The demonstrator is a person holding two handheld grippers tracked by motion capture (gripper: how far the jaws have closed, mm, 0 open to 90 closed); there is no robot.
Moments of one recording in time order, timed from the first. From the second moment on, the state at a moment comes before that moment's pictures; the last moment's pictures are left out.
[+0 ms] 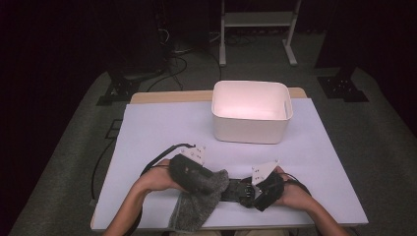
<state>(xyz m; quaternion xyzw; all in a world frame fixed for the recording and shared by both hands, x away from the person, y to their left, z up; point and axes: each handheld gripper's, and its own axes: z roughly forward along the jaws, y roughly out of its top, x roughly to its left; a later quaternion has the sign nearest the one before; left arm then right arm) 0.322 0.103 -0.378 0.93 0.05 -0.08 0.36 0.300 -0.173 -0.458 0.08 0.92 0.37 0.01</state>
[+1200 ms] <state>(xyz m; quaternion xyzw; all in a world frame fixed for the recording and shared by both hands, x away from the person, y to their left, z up) 0.320 0.071 -0.404 0.95 0.06 -0.03 0.29 0.298 -0.174 -0.460 0.08 0.92 0.38 0.02</state>
